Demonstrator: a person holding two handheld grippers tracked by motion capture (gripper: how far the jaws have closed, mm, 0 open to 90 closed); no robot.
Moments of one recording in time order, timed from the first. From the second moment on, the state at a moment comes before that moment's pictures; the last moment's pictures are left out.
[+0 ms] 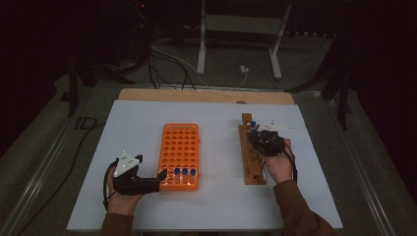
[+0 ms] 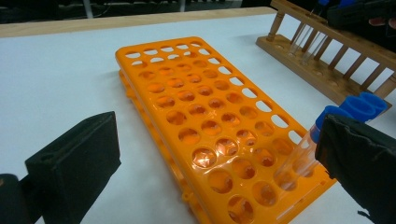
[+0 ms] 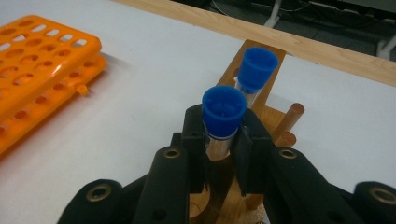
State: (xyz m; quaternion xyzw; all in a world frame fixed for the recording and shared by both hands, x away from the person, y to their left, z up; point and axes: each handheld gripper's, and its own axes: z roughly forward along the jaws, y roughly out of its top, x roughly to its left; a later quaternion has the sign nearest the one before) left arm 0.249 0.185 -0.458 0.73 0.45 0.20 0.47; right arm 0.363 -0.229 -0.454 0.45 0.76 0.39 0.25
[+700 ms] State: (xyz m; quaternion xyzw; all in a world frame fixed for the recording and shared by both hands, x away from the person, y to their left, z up) left arm 0.249 0.183 -0.460 0.73 0.45 0.19 0.47; right arm 0.358 -0.233 -0.435 0.46 0.75 0.40 0.25
